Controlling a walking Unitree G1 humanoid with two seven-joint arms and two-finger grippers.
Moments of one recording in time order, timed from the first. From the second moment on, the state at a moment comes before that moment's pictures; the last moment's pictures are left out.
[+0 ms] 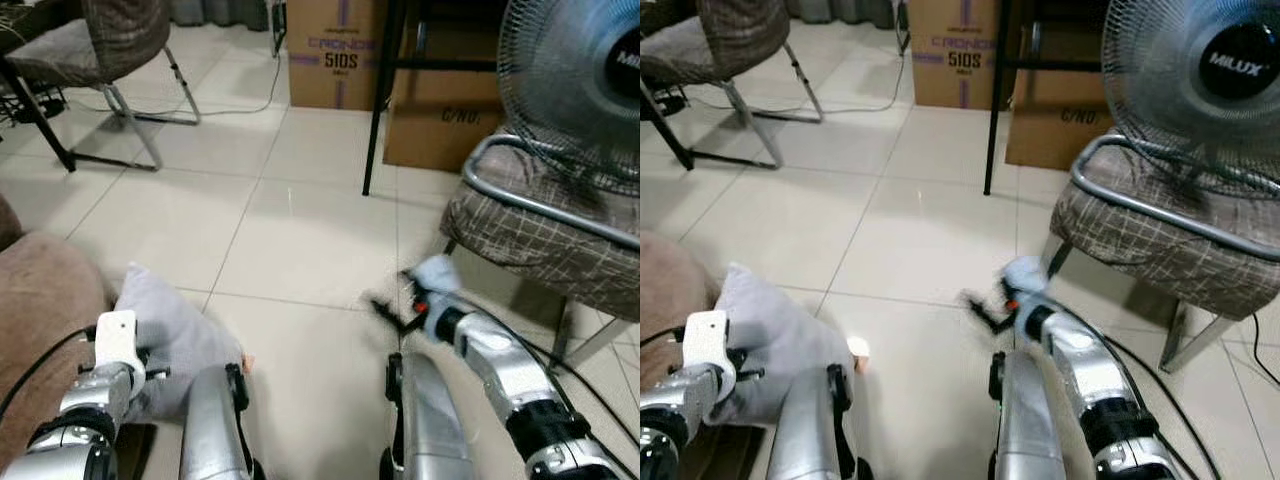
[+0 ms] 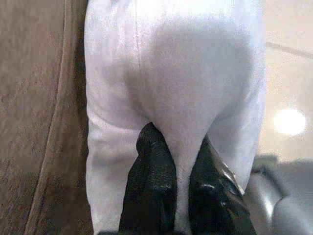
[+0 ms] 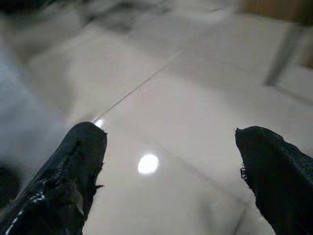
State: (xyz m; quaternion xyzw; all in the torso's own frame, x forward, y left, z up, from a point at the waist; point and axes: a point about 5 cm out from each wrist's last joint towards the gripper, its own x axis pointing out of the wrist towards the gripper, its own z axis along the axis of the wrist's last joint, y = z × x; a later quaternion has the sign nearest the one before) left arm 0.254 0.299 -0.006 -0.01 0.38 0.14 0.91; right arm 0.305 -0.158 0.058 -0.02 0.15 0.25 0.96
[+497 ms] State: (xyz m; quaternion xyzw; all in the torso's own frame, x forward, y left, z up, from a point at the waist) left arm 0.305 0.296 0.074 0.02 0.17 0.08 0.98; right arm 0.309 -0.145 0.088 0.00 0.07 0.21 0.98
